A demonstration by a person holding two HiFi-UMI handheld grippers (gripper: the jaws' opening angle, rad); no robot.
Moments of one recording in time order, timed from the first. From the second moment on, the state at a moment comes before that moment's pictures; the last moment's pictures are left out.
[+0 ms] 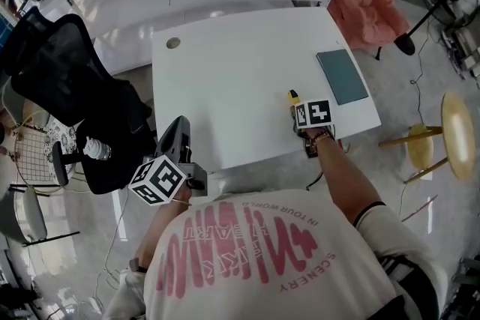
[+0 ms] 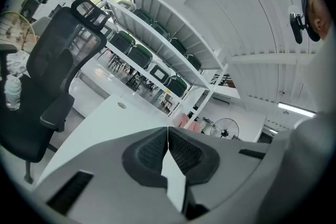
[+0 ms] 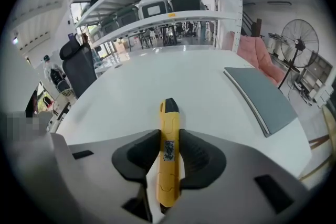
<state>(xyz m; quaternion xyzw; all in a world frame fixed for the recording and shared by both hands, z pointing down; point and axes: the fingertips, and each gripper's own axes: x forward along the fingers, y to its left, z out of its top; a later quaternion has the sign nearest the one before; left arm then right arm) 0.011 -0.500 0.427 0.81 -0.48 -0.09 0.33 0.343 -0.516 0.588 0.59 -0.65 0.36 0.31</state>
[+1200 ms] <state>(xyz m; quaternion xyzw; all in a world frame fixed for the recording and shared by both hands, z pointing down) 0.028 -0.460 0.403 0.88 -0.34 -0.07 0.32 0.246 -0.414 0.476 0.67 -0.66 0.34 0.00</state>
